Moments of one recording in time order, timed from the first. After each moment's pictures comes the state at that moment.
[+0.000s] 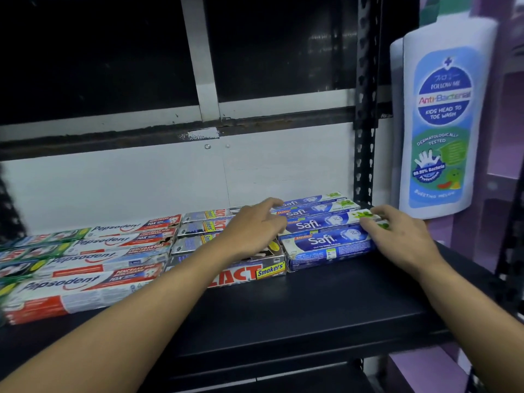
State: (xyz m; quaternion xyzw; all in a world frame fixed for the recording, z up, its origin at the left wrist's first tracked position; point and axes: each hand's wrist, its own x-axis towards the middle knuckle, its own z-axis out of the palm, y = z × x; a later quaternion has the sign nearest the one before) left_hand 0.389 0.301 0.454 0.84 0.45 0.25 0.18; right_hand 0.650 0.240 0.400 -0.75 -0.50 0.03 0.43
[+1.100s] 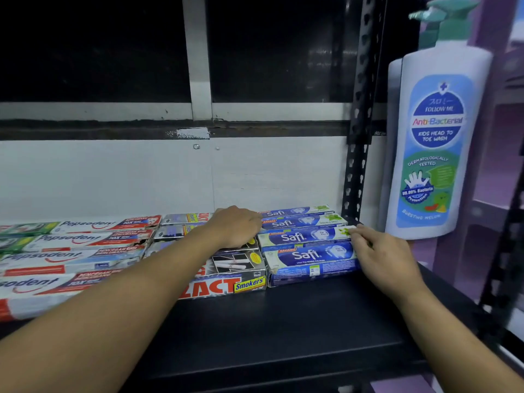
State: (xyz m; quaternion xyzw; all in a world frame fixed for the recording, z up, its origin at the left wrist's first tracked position) left_hand 0.402 0.367 0.457 0.86 0.50 0.06 -0.02; right_hand 0.655 0.251 0.392 -0.73 -0.54 -0.05 0.41
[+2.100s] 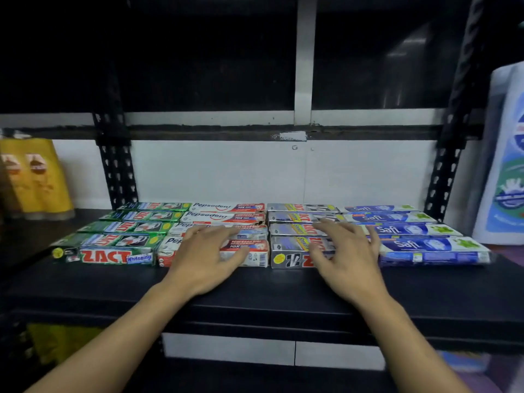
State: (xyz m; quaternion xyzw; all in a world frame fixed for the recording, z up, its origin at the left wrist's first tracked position) left_hand 0.149 0.239 0.417 0.78 0.56 0.28 -0.07; right_hand 0.416 0.222 0.402 -0.60 -0.68 -0.10 0.42
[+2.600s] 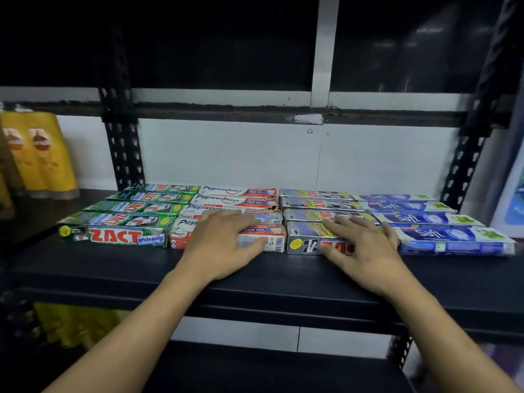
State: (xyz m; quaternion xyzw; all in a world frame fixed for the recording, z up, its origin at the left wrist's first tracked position) left_hand 0.146 0.238 0.411 0.79 0.54 0.28 -0.07; right_hand 0.420 0.229 0.395 -0.63 -0.72 -0.07 0.27
